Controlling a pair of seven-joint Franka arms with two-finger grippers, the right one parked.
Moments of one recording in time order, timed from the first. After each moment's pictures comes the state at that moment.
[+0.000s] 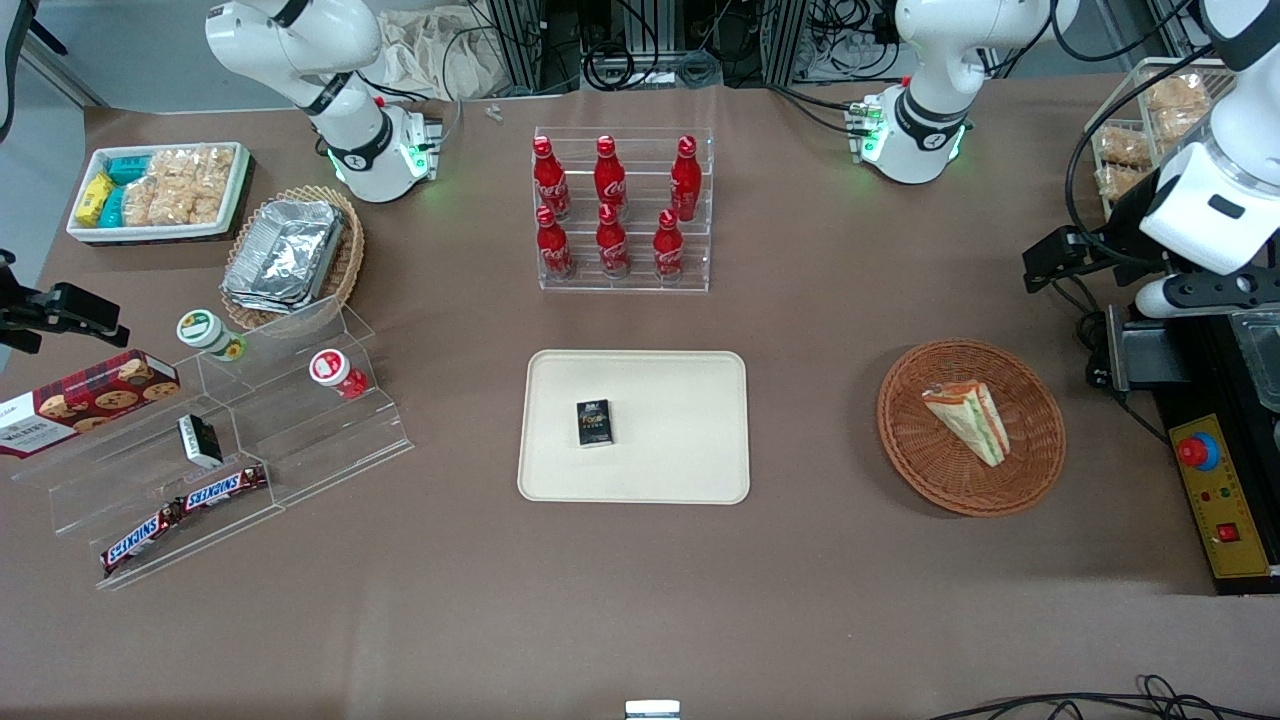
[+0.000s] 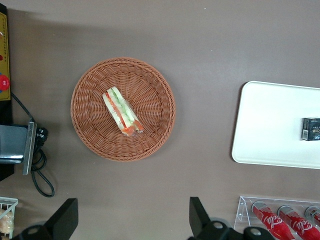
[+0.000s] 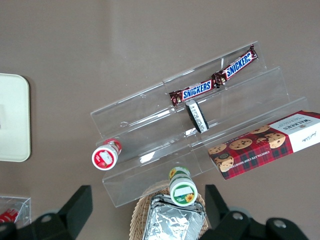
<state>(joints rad) -0.05 -0.02 -0.07 -1.58 -0.04 1.60 -0.20</state>
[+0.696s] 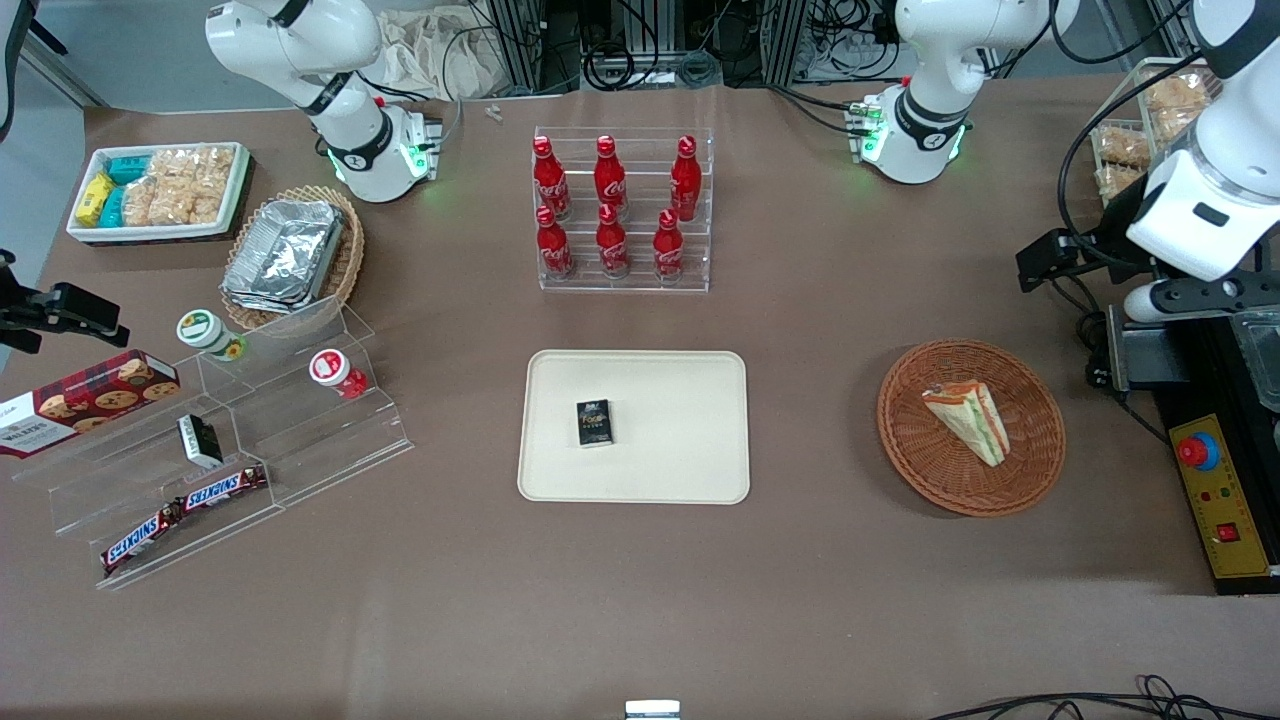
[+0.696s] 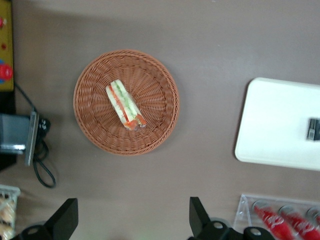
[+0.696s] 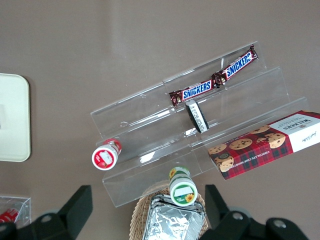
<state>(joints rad) -0.06 0.00 -0.07 -1.58 -0.02 1.57 -0.30</state>
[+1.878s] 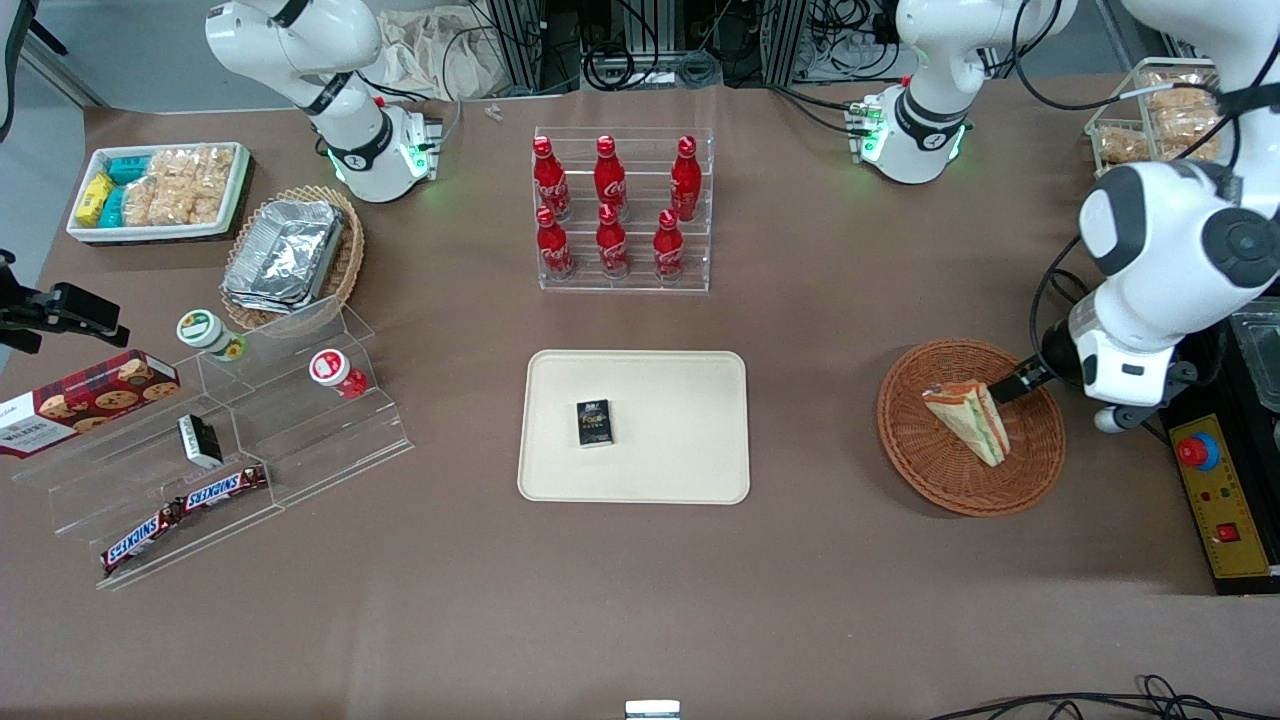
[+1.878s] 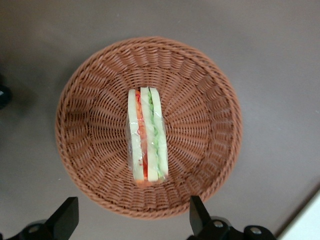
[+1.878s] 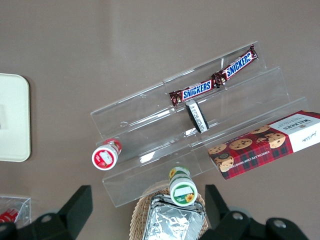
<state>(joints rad) 0.05 0.11 -0.06 -2.11 -0.02 2.24 -0.59</state>
